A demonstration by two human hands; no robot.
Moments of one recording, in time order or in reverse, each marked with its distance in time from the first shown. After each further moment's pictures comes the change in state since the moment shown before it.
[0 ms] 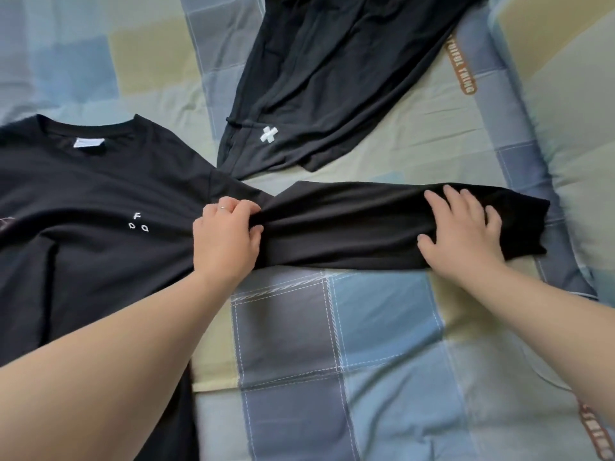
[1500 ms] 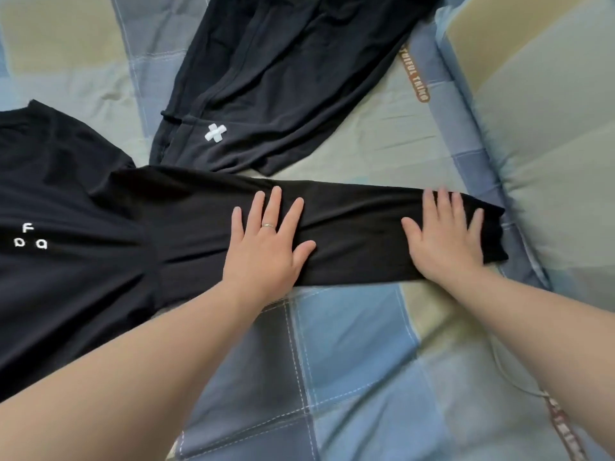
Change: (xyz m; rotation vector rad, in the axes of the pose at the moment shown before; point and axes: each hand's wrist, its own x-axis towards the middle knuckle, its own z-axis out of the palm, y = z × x) left_hand 0.013 0.079 0.067 0.022 -0.193 0.323; right_hand 0.034 0.035 0.037 -0.078 0.131 0.153
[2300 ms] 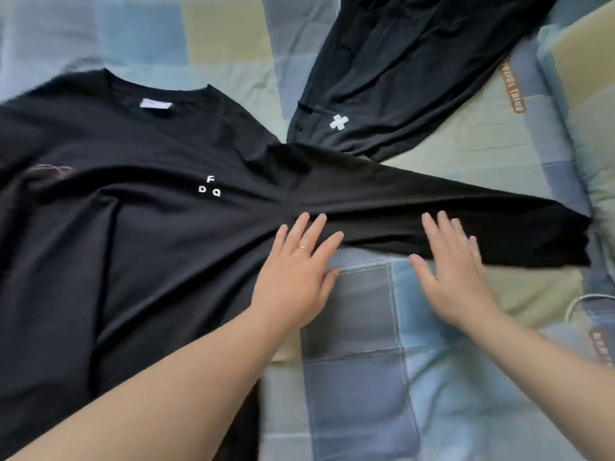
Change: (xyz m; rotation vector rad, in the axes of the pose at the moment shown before) left_hand -0.142 -0.083 -0.029 -0.090 0.084 0.092; right_hand -0.132 -0.109 -0.030 0.317 -0.076 -0.300
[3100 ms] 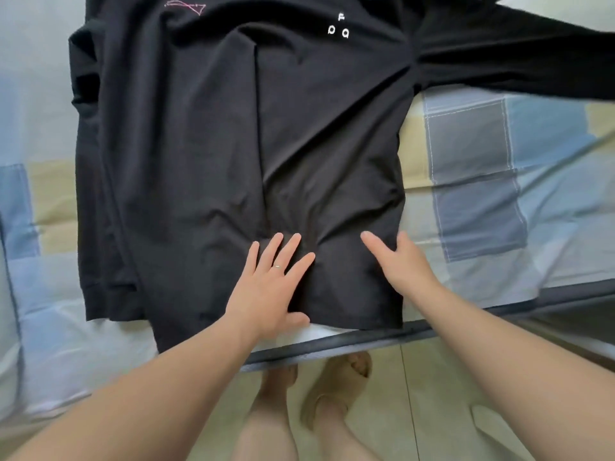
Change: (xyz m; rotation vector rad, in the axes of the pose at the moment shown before) left_hand -0.357 -0.172 0.012 0.128 -0.468 0.040; right_hand -0.238 -0.257 0.175 0.604 -0.301 0.579
